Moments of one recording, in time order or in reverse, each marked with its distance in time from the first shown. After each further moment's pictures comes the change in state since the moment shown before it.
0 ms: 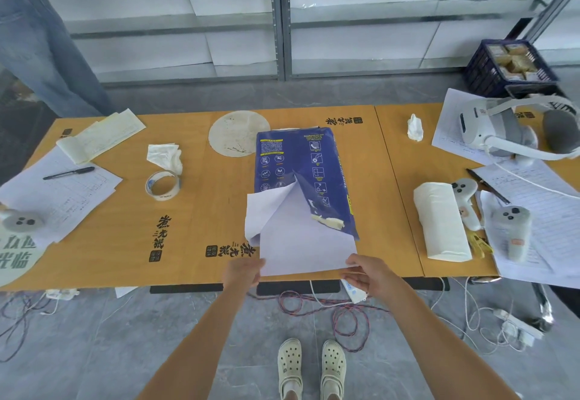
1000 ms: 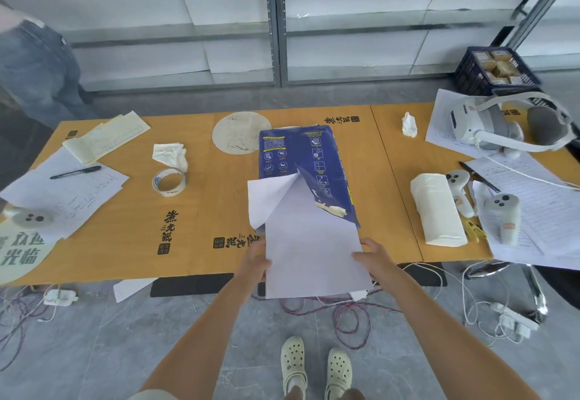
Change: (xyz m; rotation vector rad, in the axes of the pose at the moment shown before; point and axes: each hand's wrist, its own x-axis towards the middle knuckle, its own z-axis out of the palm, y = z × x) left_hand -0.019 -0.012 -0.011 -0.031 -0.293 0.169; right_hand -0.004 0.018 0.001 -0.372 0.084 -0.309
